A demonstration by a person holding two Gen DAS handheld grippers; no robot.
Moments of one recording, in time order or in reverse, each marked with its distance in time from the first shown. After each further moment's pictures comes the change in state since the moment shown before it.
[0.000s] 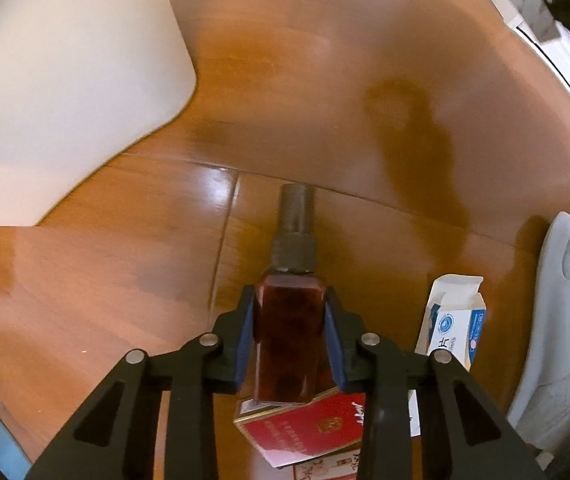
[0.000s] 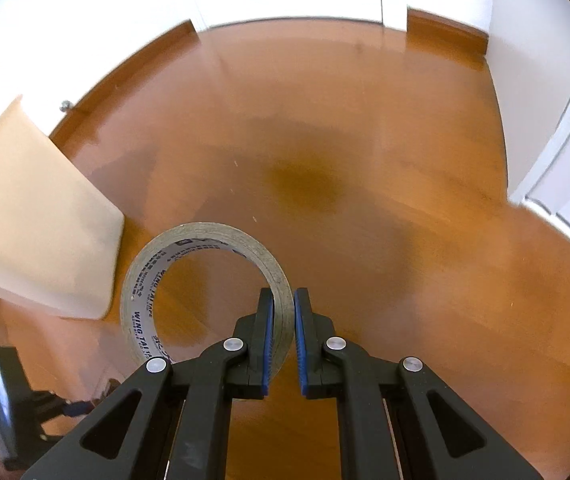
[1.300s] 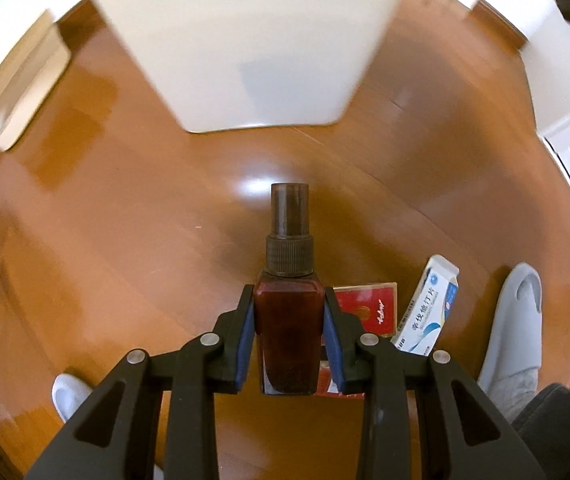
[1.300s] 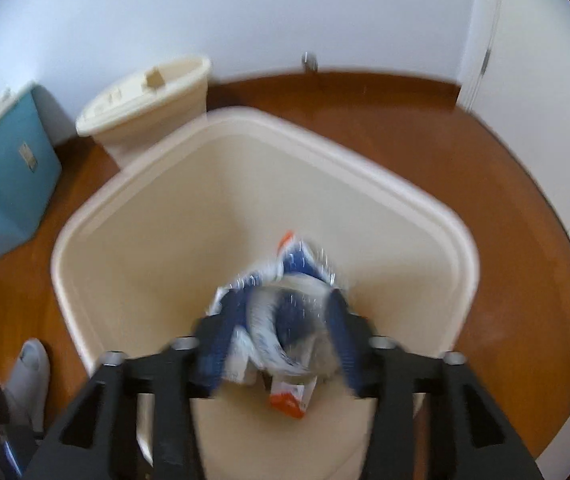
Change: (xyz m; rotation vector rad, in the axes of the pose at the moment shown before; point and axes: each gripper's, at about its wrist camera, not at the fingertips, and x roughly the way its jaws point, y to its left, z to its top) left arm -0.122 0.013 -0.098 -0.380 -0.122 0.038; right arm -0.029 0.348 0.098 -0.763 -0.037 0.292
